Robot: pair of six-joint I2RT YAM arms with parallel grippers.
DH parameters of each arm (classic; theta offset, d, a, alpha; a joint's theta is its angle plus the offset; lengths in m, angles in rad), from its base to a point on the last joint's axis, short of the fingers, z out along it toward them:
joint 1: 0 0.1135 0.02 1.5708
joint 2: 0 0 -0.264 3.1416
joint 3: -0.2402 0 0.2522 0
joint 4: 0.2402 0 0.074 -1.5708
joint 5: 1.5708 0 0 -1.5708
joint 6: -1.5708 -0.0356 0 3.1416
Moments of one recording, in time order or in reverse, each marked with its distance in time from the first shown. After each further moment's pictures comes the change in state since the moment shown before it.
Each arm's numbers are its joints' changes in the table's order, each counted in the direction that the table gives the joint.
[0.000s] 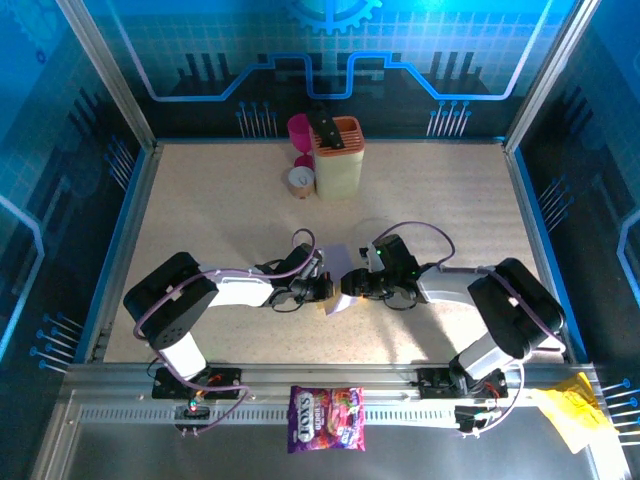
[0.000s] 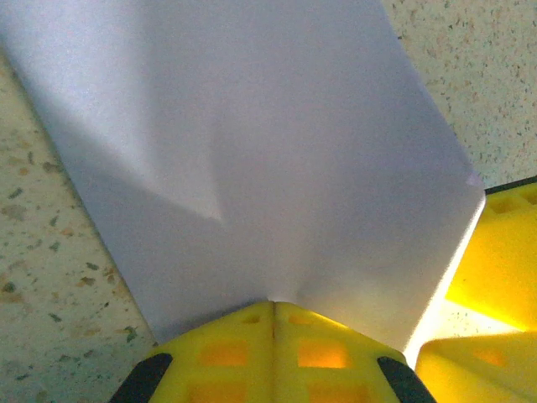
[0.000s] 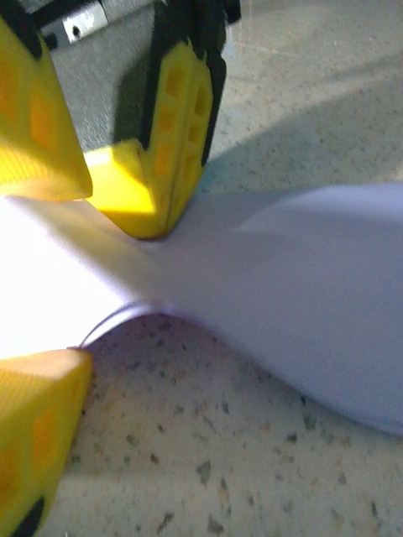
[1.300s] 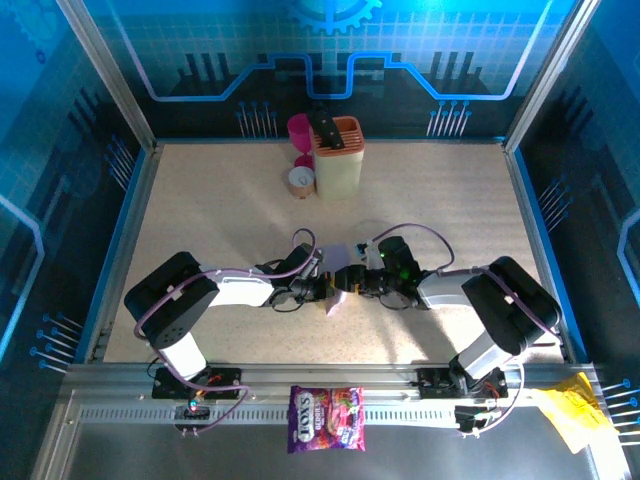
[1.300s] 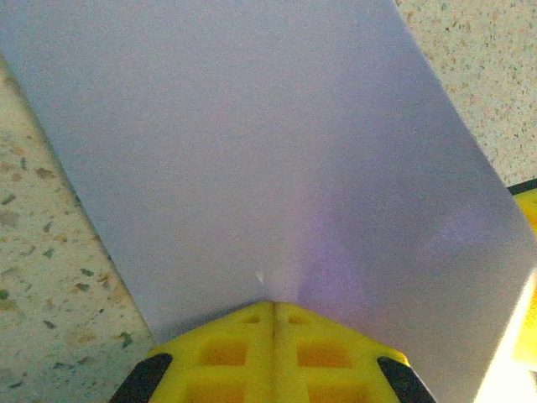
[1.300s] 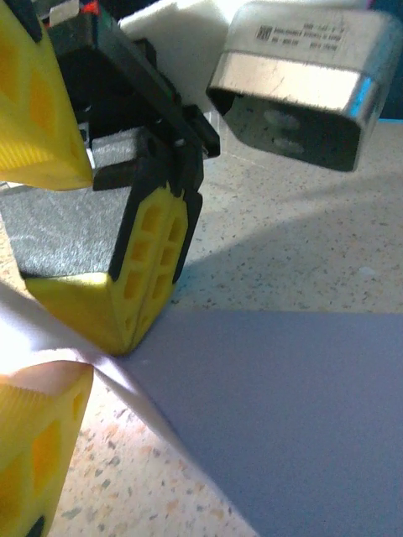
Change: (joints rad) left arm 0.000 -0.004 0.000 -0.008 0.002 0.000; right arm 0.001 -0.021 0.079 -0.335 -0.119 -0.147
